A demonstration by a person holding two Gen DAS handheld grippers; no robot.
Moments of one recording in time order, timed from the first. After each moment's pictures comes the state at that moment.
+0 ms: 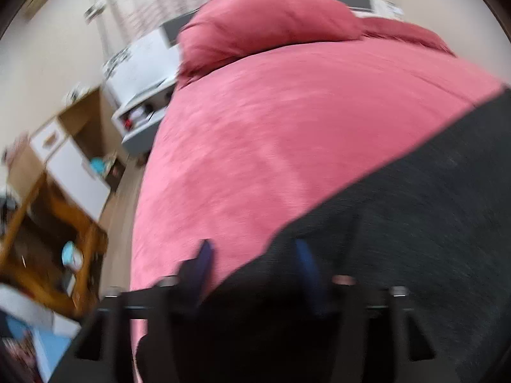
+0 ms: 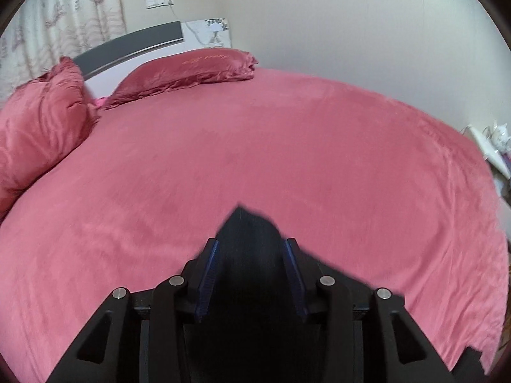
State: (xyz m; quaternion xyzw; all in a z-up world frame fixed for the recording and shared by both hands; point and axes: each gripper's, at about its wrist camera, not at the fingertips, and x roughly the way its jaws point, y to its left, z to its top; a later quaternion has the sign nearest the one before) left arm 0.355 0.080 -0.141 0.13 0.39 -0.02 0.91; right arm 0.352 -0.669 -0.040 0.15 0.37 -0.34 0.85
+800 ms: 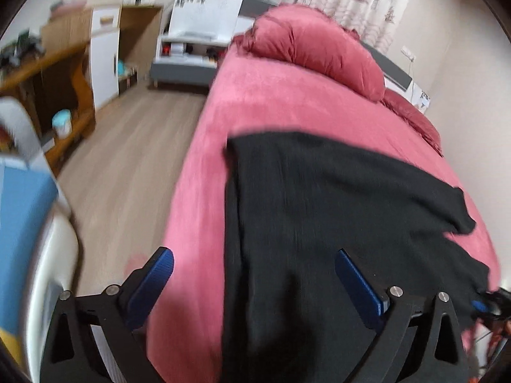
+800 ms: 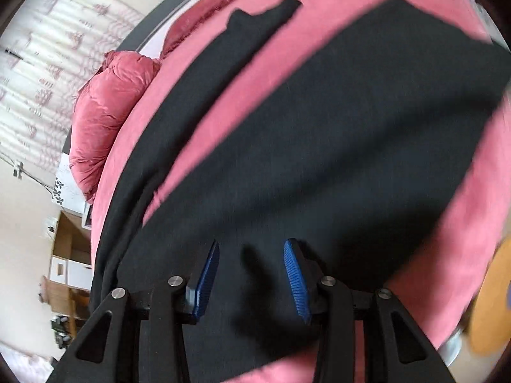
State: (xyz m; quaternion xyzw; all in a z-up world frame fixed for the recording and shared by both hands) left arm 0.134 0.187 -0.105 -0.14 0.42 -0.04 0.90; right arm -0.021 -0.461 -0.109 0.41 0.41 -0.15 0.80
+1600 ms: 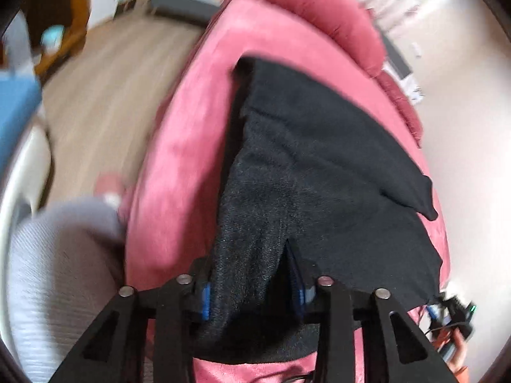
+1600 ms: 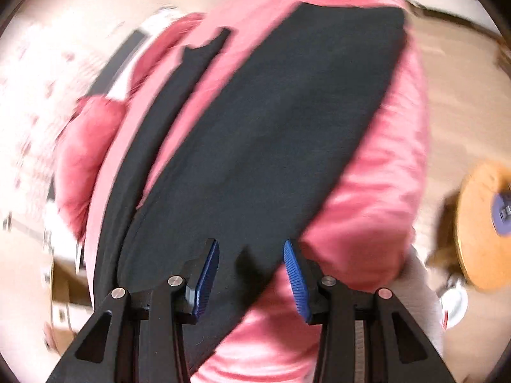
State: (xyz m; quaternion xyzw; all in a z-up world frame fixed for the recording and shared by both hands) left arm 0.095 0.204 -0.134 -0.26 0.52 -0.10 0.81; right arm -0.100 -0.449 -0.097 0.47 0.36 -0.27 0.76
